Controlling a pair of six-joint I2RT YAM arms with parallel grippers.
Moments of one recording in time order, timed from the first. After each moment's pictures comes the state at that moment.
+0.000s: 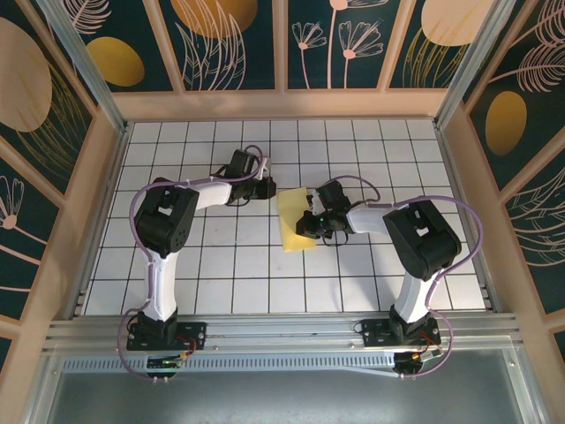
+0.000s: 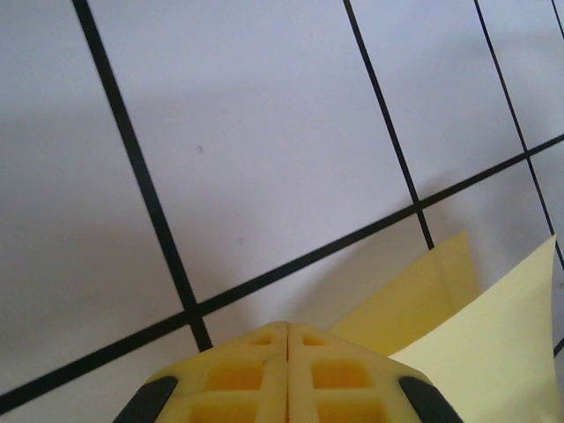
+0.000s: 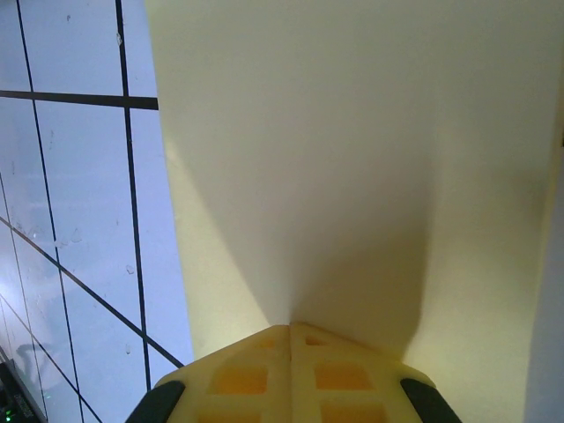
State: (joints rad) left arm -0.44 2.11 1.29 -0.02 0.38 -0.38; right arm 0.55 1.80 0.86 -0.07 -0.49 0.62
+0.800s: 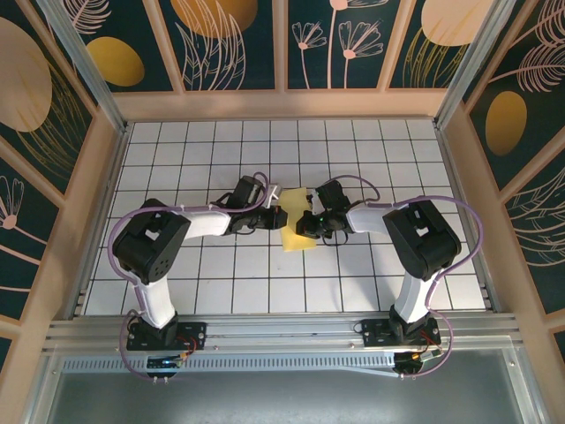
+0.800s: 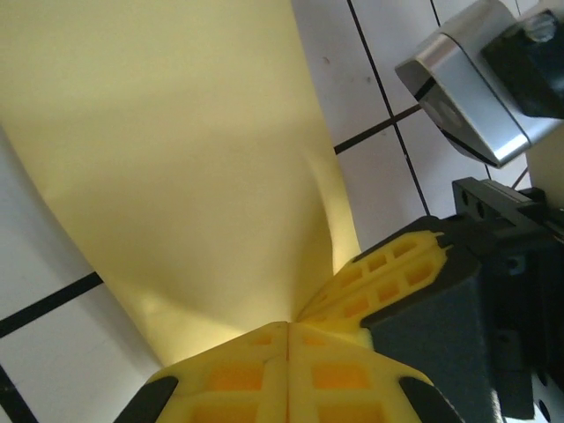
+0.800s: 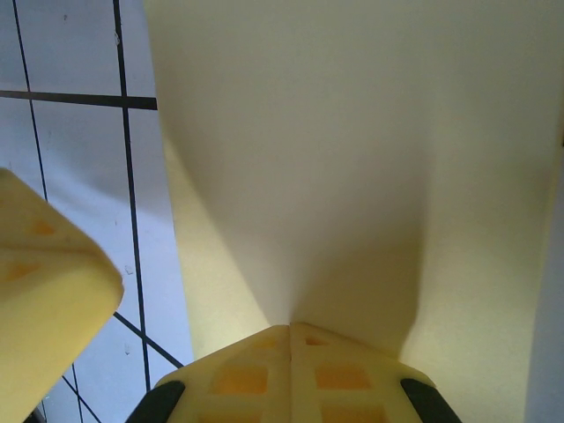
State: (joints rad) left arm -0.60 1.86 0.93 0.14 0.49 -0.51; right arm 0.55 1.80 0.86 -0.09 -0.49 0.62
